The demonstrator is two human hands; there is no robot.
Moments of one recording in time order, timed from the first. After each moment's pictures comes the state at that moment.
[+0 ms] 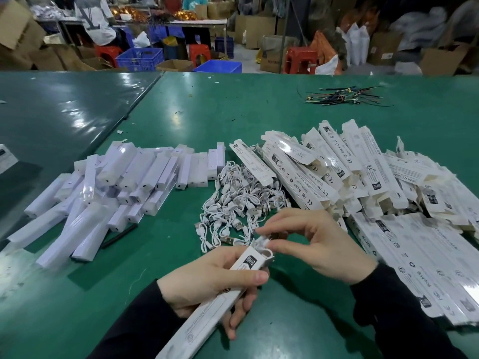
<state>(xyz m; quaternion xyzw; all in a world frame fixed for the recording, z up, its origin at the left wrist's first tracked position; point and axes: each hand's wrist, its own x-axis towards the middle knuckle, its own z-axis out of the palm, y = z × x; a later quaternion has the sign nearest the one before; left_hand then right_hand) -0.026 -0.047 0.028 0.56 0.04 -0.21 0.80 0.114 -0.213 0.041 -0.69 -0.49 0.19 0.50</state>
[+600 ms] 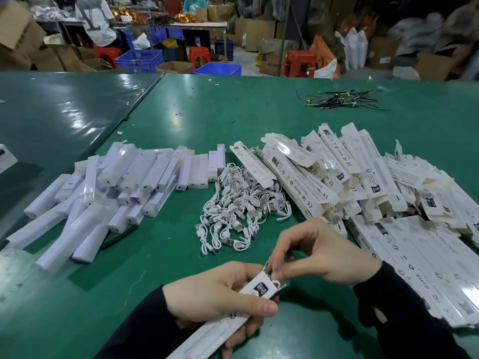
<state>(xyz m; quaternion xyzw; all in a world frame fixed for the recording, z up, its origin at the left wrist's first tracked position) -0.028 -0.053 0.027 0.59 -0.03 -0.26 0.77 0.110 -0.215 0.048 -0.62 -0.47 0.36 0.51</state>
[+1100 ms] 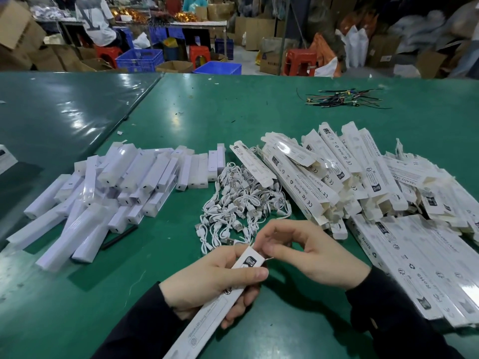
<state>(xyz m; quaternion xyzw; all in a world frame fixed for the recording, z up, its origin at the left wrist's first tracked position) -0.028 -0.049 0.023 0.57 0.04 -0.16 0.81 0.103 -0.208 0.044 -0.67 -0.47 0.29 0.49</state>
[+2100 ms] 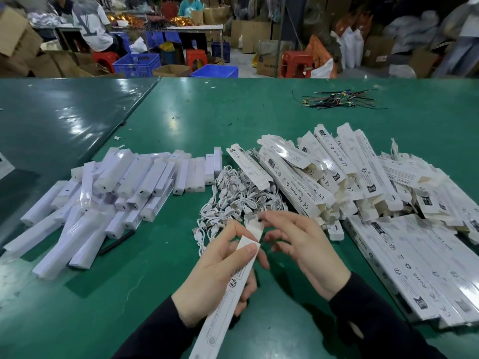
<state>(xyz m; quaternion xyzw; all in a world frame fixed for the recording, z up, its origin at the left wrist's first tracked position) -0.018 -0.063 0.015 0.59 0.02 0.05 0.80 0.093 -0.190 0.029 -0.62 -0.19 0.29 0.71</state>
